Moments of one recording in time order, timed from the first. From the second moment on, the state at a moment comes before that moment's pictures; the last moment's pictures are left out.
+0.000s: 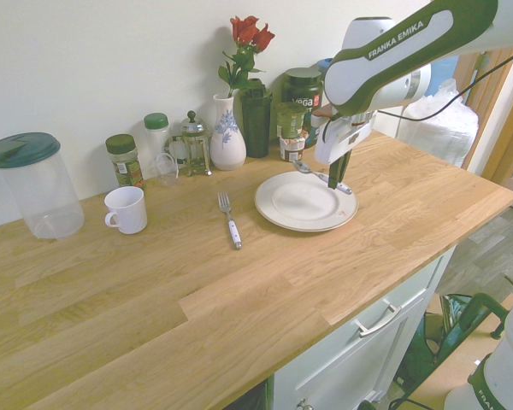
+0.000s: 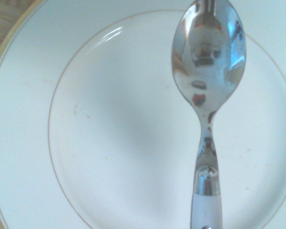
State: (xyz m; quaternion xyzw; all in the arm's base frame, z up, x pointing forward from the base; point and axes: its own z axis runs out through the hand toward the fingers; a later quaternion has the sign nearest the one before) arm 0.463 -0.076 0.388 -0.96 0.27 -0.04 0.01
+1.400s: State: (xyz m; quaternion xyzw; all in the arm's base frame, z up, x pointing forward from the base) arm 0.482 -0.065 0.361 -0.96 0.29 -0.04 -0.01
